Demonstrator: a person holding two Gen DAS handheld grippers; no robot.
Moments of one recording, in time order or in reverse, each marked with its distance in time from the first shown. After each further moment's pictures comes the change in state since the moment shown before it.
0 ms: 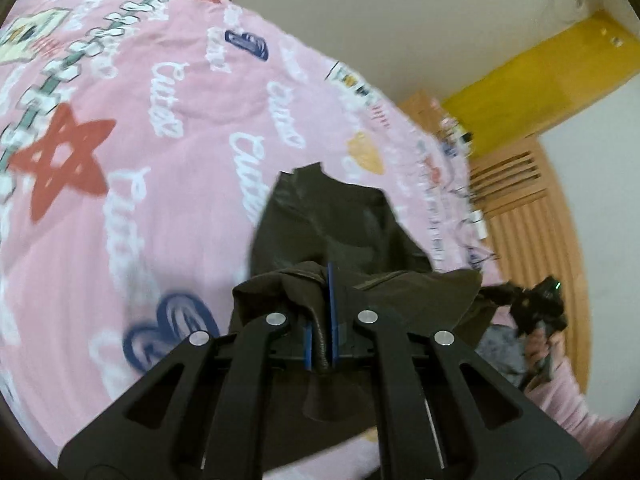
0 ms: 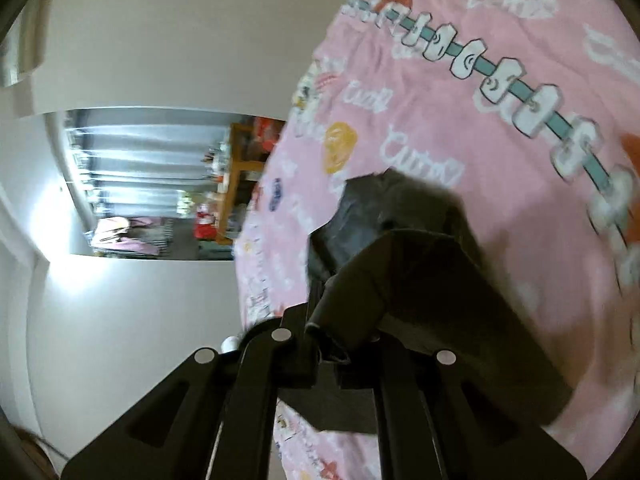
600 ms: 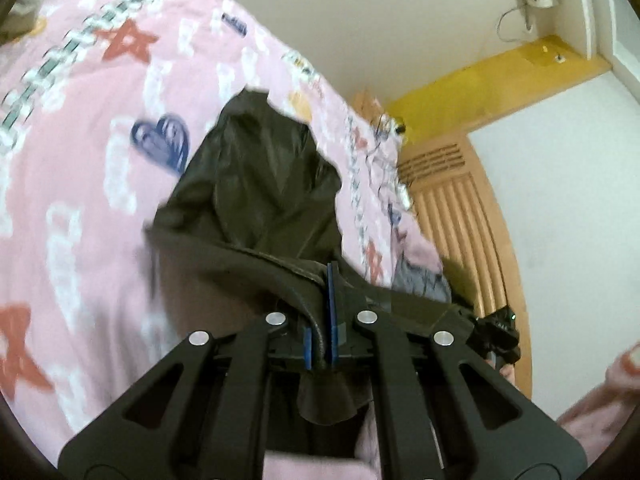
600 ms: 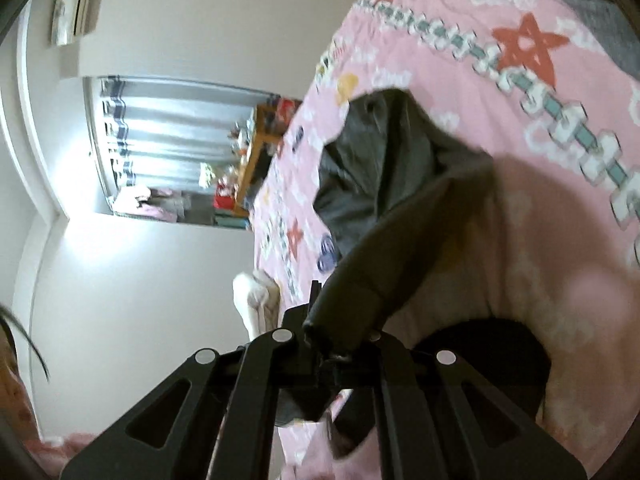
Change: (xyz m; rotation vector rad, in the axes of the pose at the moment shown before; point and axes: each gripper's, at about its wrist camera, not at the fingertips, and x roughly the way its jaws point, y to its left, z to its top) left arm -0.198 -0.045 -0.265 -0.087 -0.103 -0.218; right arm -0.202 -0.013 -0.293 -0.061 -0.059 0.113
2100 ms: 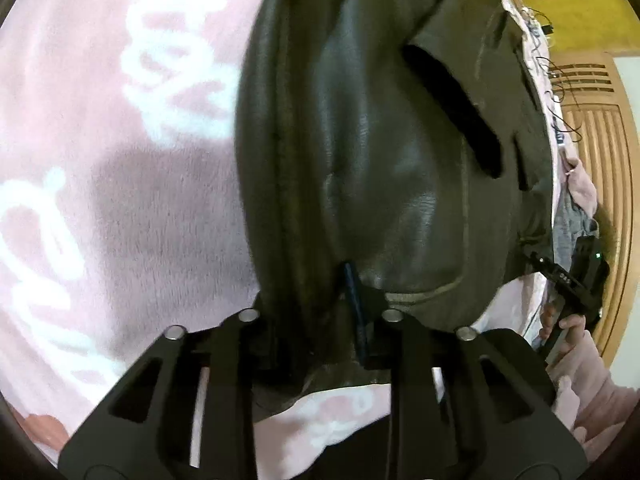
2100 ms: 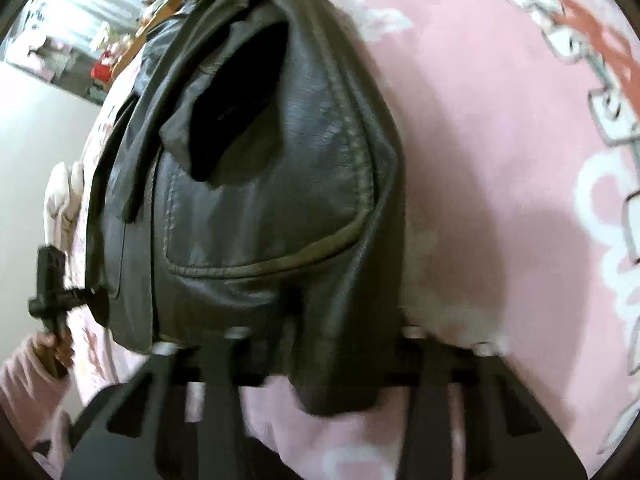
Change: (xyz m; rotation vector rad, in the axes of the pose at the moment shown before) left arm 0.198 0.173 -0.027 -0.061 0.476 0.414; right arm 0.200 -0.160 0.005 -0.415 0.287 -0.601
